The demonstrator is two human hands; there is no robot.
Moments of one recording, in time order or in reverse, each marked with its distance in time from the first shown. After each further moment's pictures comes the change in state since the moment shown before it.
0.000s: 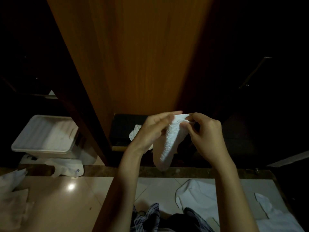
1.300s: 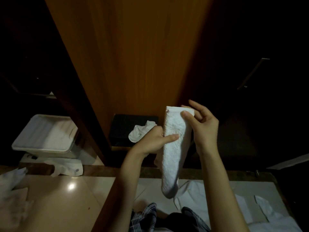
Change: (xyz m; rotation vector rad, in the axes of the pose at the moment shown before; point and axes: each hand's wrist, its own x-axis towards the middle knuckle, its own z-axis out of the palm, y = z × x) left_hand 0.013 -0.035 0.006 0.226 -0.050 -0.161; right_hand 0.015 0.015 0.018 0.939 0.194 0.283
